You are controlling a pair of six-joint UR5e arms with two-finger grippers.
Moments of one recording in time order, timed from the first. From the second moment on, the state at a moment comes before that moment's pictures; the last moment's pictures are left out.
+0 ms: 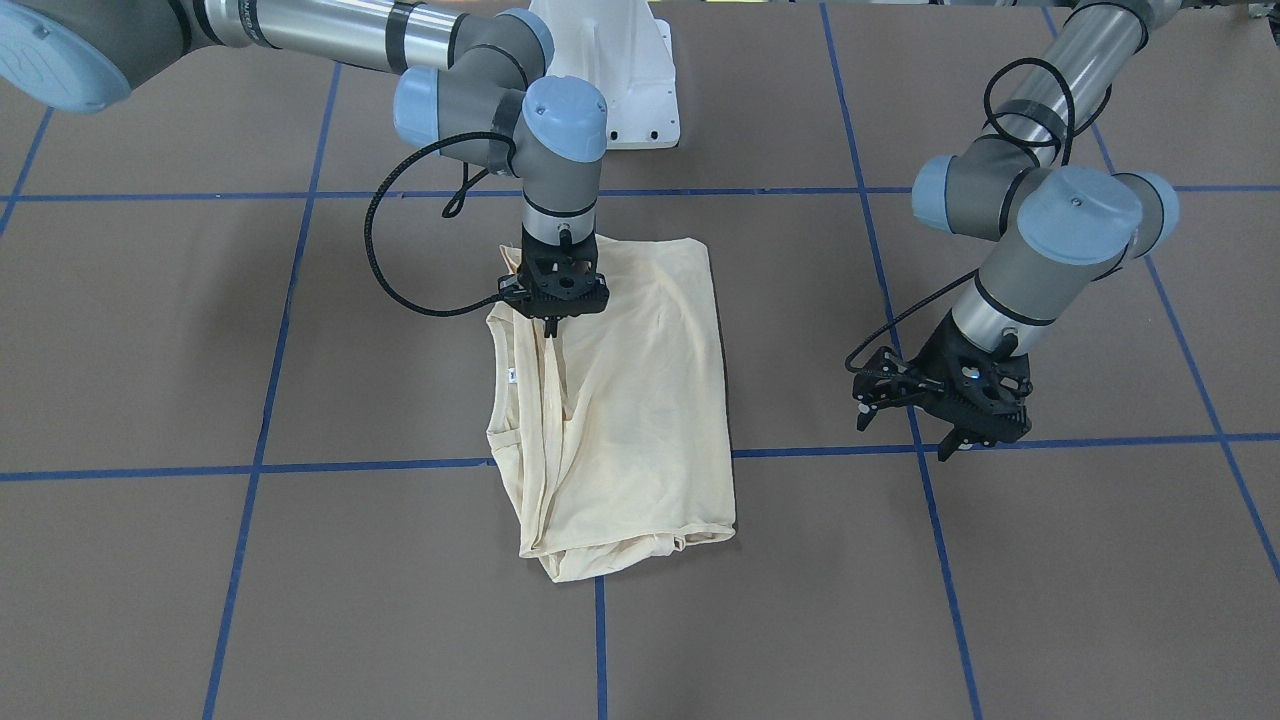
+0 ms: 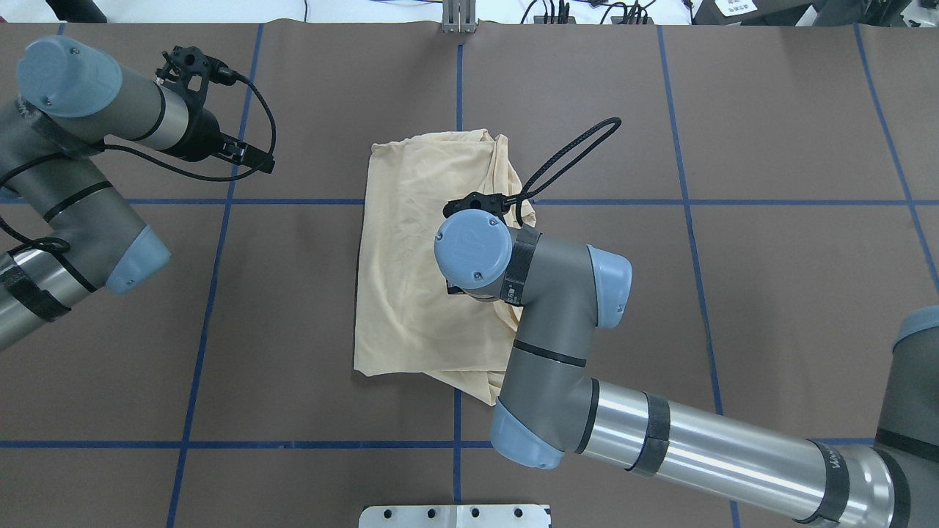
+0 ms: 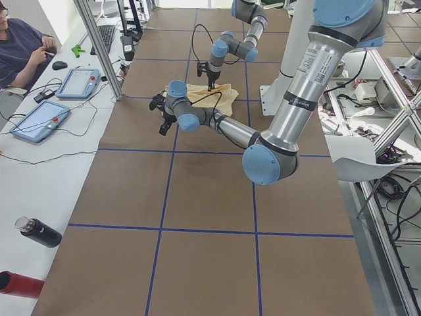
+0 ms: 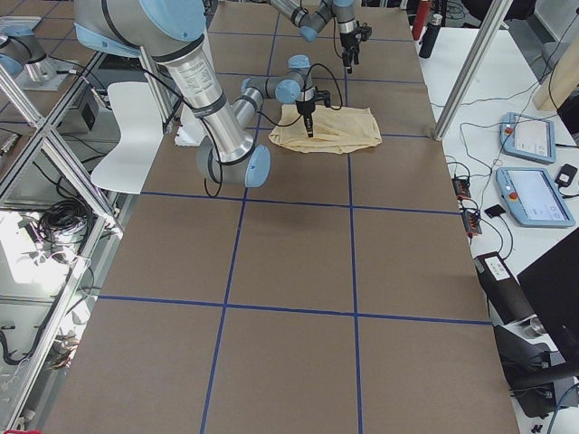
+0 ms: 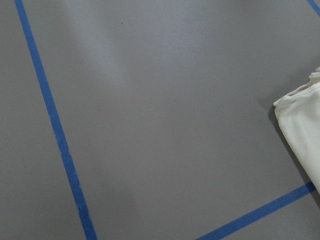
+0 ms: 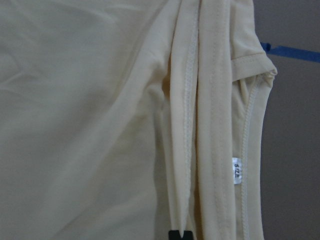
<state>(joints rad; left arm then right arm) -0.89 -2.01 -1.49 -2.16 -2.01 -0.65 0.42 -0.80 1.53 -1.64 1.63 1.15</state>
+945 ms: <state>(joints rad) -0.88 -2.01 -1.50 -2.16 -2.01 -0.67 0.46 -0.98 1.69 -1.63 1.64 1.14</state>
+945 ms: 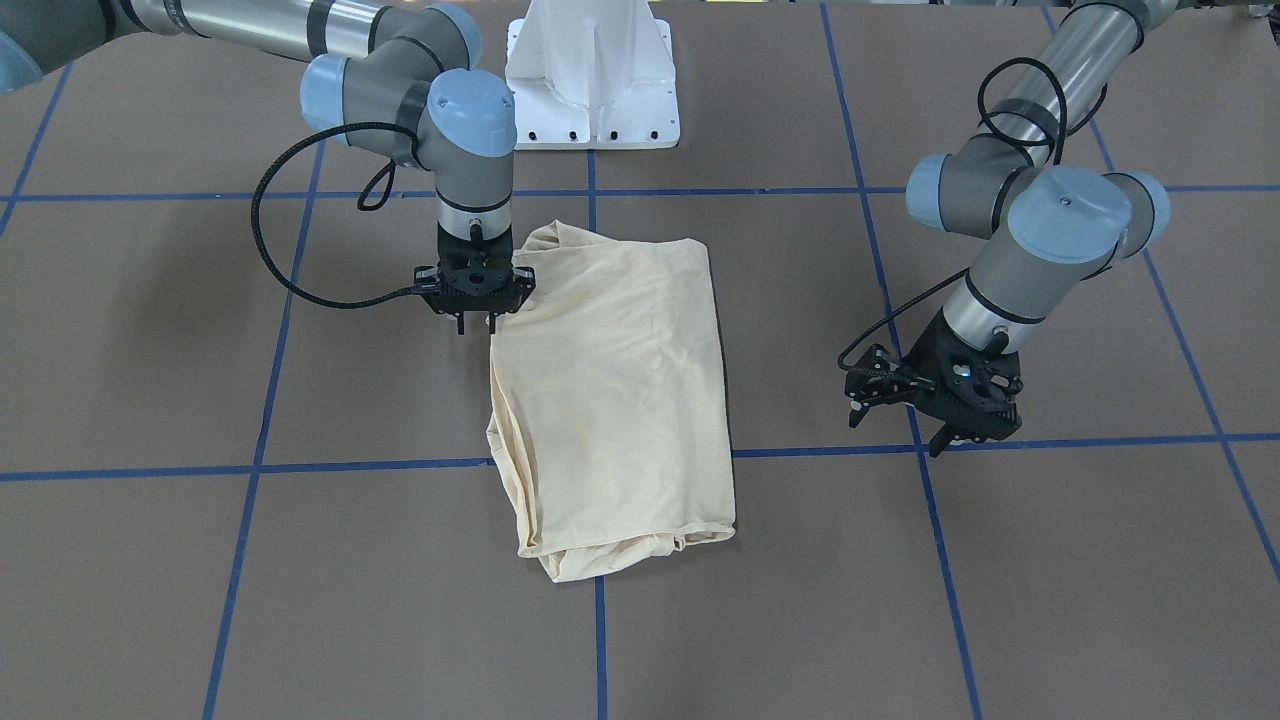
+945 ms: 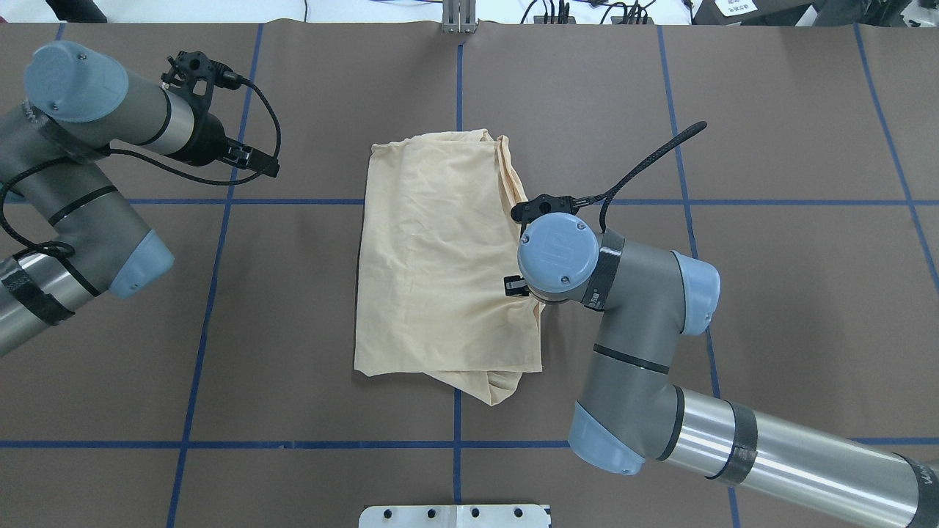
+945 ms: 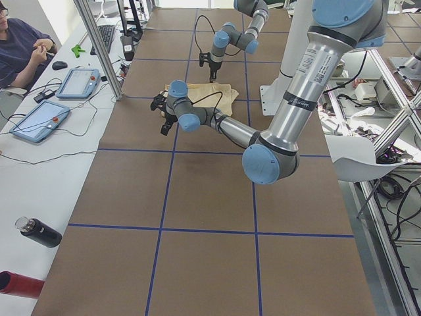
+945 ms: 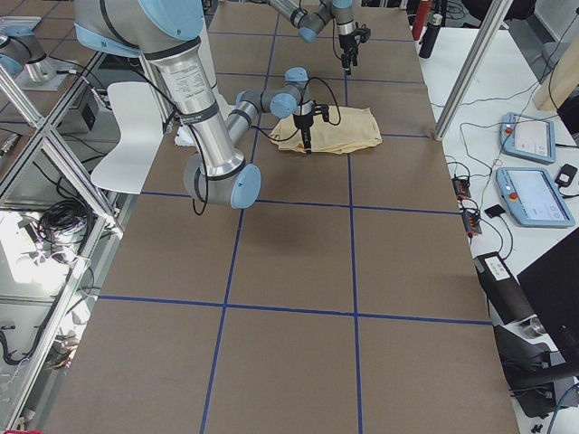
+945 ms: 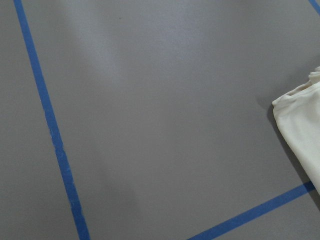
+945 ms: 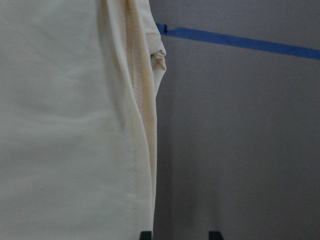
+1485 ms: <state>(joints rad) -0.75 -1.99 -1.63 -2.16 -2.01 -0.97 0.49 -1.07 1.76 -1.45 1.70 1.17</state>
